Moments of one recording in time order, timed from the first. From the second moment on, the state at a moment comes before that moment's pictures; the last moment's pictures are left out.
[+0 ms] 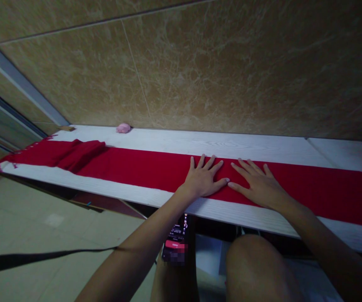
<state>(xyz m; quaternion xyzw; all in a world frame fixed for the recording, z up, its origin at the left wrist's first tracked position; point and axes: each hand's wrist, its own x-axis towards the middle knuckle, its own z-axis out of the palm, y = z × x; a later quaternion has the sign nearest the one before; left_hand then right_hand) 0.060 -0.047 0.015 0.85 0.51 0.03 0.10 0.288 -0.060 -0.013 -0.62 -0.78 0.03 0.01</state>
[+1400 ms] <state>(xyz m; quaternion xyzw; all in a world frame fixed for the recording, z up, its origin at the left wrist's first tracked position) 0.081 -0.037 0.017 0.85 0.51 0.02 0.08 0.279 -0.036 -0.021 -0.59 -0.80 0.01 0.05</state>
